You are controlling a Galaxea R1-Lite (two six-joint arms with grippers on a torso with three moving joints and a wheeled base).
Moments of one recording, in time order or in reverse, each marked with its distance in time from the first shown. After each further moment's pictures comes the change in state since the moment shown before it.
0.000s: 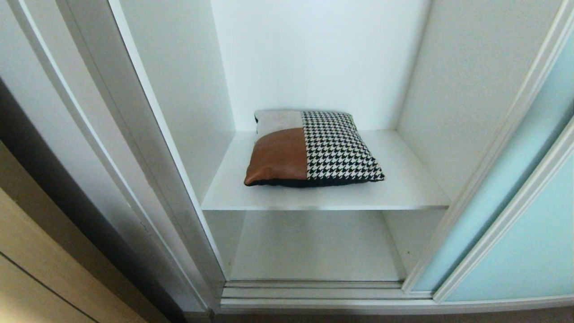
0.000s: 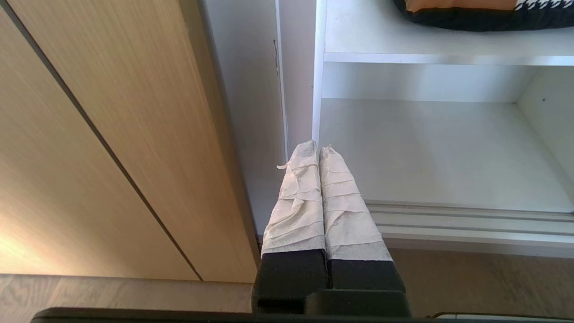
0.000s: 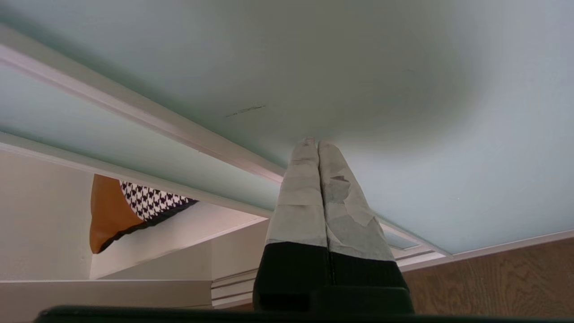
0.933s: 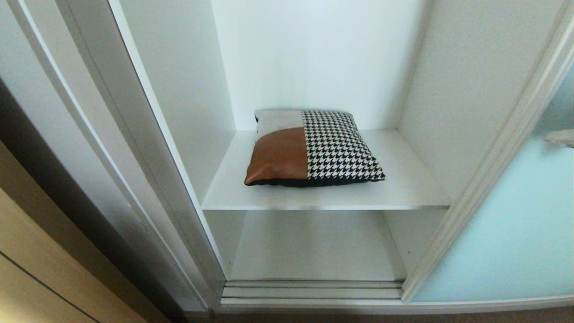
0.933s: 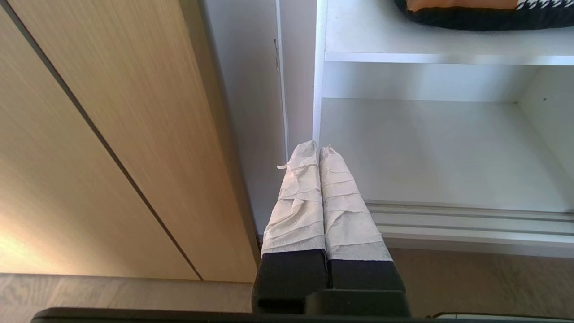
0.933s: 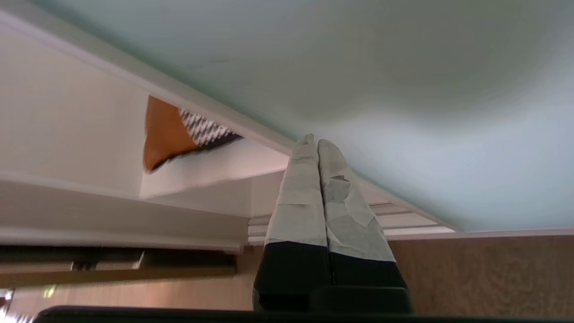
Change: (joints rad) left arm 0.000 0.000 0.000 0.000 0.000 0.000; right arm 0.220 -0.182 0.231 0.011 0.005 -0.010
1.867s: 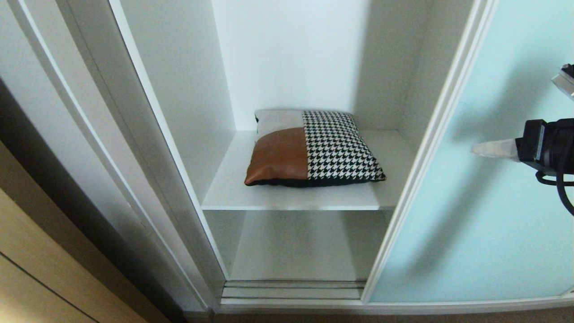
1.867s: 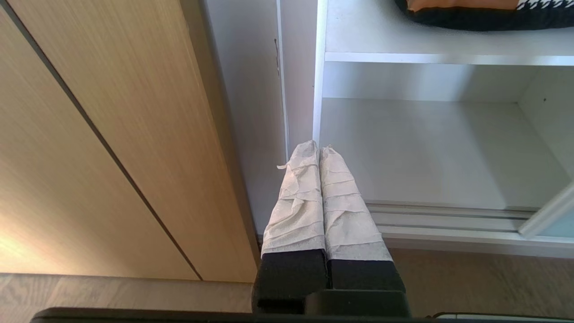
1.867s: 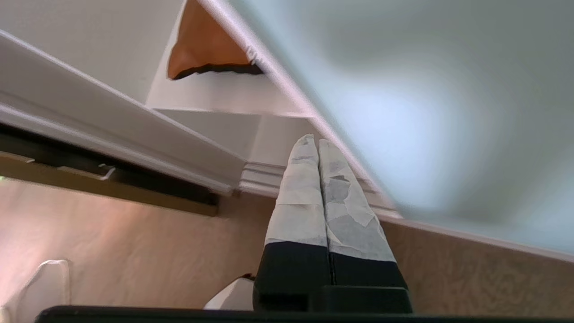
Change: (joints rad) left arm 0.000 0.000 0.000 0.000 0.000 0.000; right arm 0.498 -0.140 0.126 -0.019 -0.345 -0.080
